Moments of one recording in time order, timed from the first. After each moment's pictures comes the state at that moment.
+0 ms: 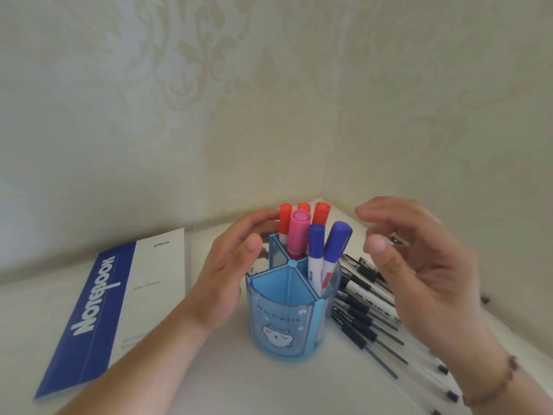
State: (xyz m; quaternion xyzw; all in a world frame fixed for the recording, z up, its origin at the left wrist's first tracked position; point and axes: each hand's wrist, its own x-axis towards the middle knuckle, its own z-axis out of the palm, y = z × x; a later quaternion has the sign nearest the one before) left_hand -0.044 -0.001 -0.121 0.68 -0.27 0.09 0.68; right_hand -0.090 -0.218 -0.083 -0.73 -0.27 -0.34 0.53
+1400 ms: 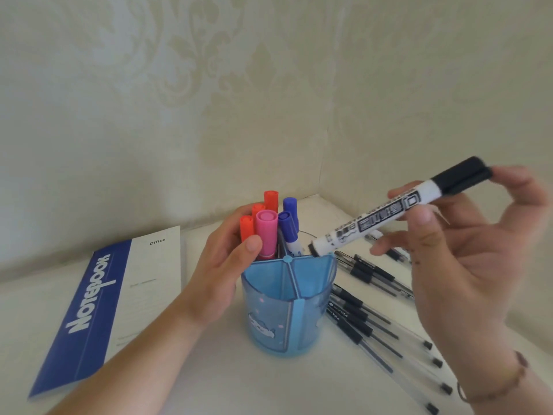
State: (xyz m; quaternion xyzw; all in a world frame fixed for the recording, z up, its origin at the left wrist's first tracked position) left_hand -0.045 -0.001 -0.120 0.65 -0.28 0.11 0.70; right_hand -0.098 -0.215 -0.068 -0.56 -0.30 -0.37 0.67
